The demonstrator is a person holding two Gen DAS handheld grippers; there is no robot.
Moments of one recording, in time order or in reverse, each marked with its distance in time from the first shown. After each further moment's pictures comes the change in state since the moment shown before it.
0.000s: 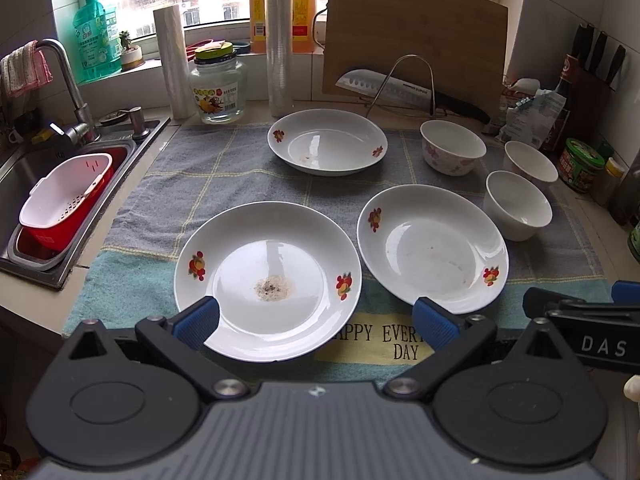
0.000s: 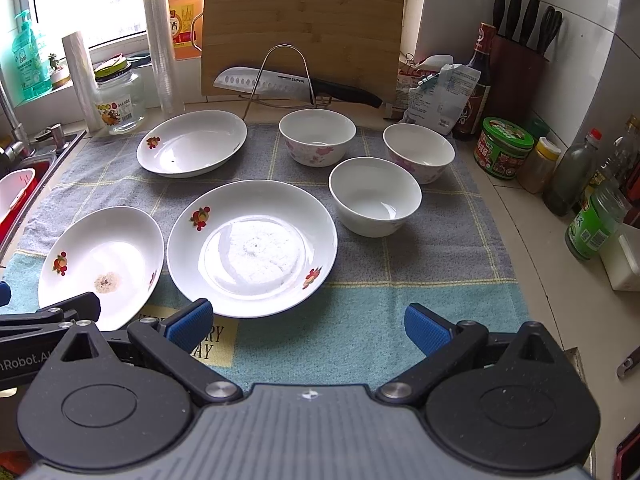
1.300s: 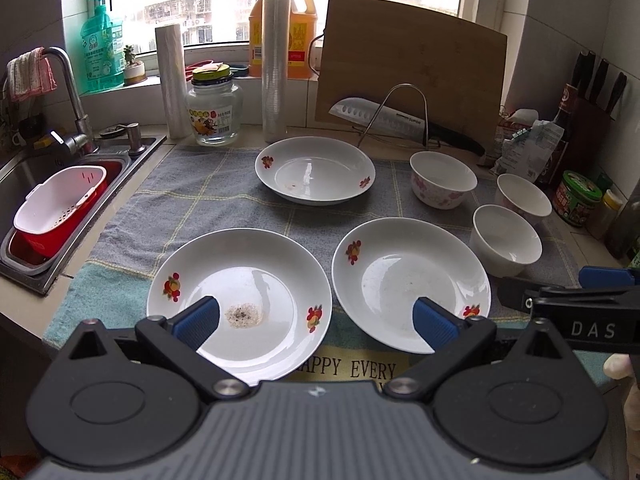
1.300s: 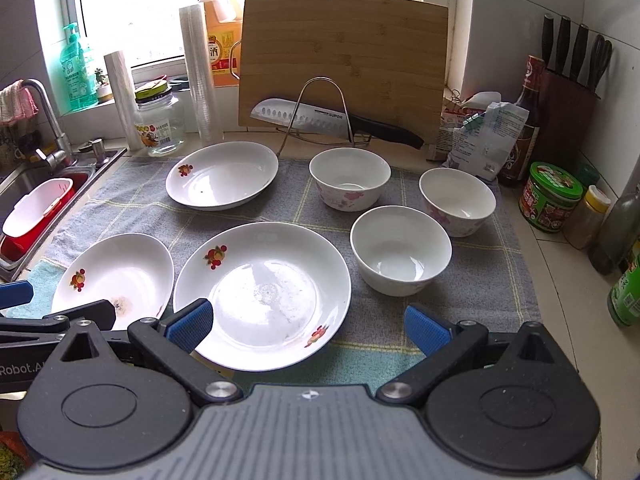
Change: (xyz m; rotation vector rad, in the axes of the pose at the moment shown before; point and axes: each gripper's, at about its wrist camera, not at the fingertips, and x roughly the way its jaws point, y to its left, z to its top) left arm 0.001 -0.021 0.000 -0.053 -0.093 0.000; right arm 0.027 -0.033 0.025 -0.090 -0.099 0.181
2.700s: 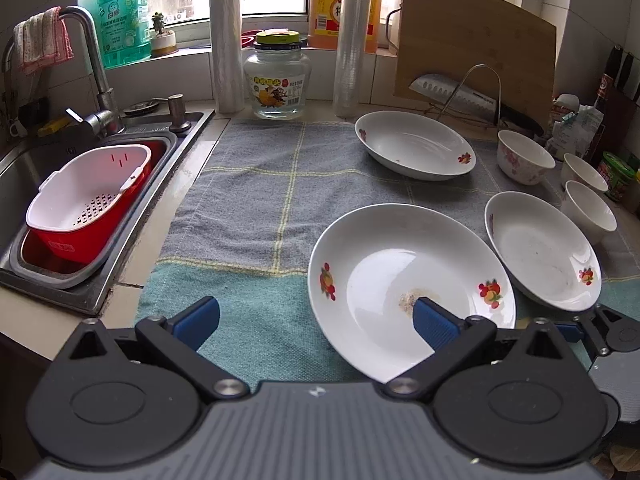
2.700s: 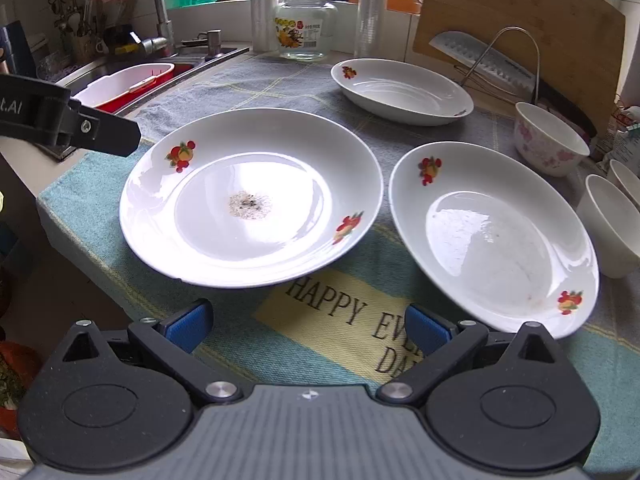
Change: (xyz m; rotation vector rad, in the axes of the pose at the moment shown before) left arm 0.051 0.160 -0.009 0.050 0.040 -0.040; right arm 0.093 0.155 -0.074 -0.251 0.093 0.161
